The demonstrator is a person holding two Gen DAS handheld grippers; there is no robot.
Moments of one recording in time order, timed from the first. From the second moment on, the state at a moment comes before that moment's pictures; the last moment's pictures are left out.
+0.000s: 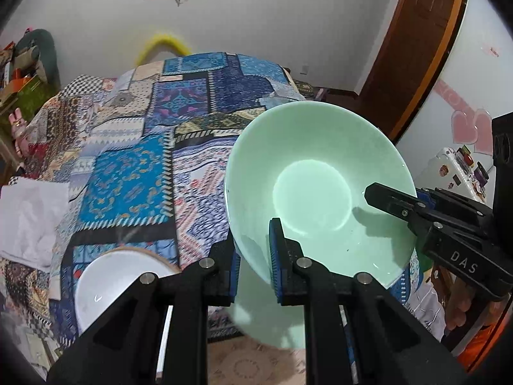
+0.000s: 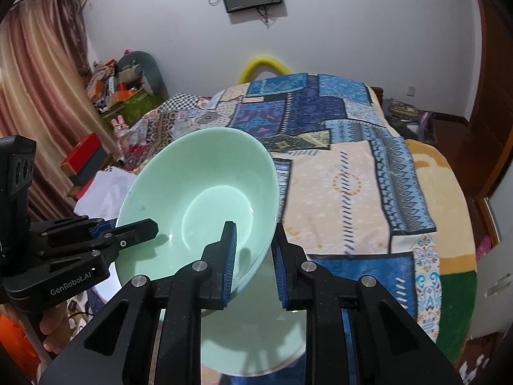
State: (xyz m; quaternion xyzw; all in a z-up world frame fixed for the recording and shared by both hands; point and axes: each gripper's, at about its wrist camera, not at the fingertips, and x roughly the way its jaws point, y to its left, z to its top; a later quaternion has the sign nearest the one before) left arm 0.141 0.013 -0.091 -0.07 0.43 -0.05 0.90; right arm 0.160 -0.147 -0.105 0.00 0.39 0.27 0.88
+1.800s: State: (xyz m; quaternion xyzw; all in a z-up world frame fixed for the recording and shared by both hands) left arm 0.057 0.168 -0.176 -0.14 0.50 0.06 0.85; right arm 0.120 0.006 -0.187 -0.05 0.49 0.37 0.79
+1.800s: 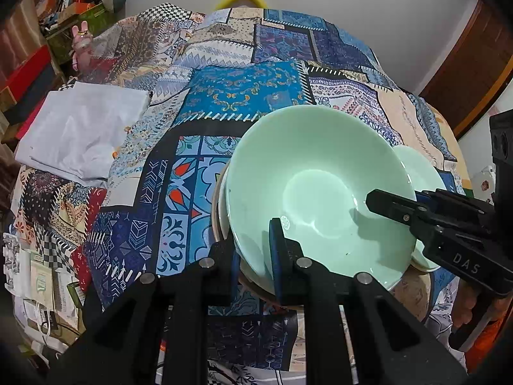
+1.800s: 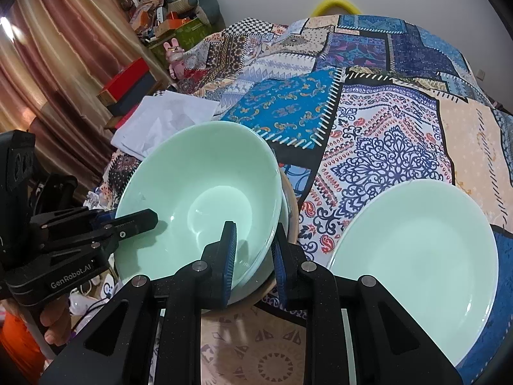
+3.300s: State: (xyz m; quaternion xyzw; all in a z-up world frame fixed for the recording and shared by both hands) left arm 0.048 0.181 -0.174 -0.13 0.50 0.09 0.85; right arm 0.120 -0.006 -0.189 -0.06 0.48 0.35 0.80
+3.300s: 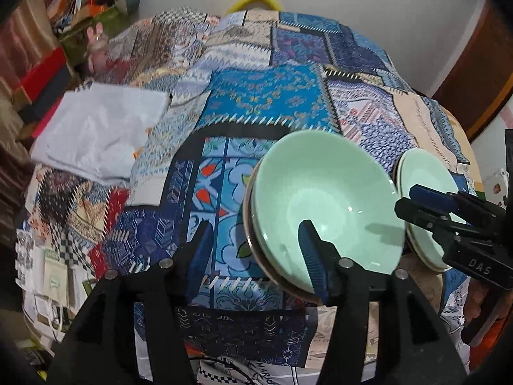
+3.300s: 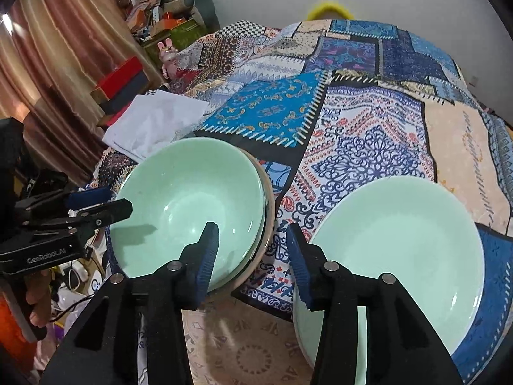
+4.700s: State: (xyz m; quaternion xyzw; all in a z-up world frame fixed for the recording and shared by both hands) left arm 0.064 0.175 -0.216 -0.17 0.52 0.04 0.84; right arm 0.132 0.016 -0.226 -0.04 0.51 0.36 0.78
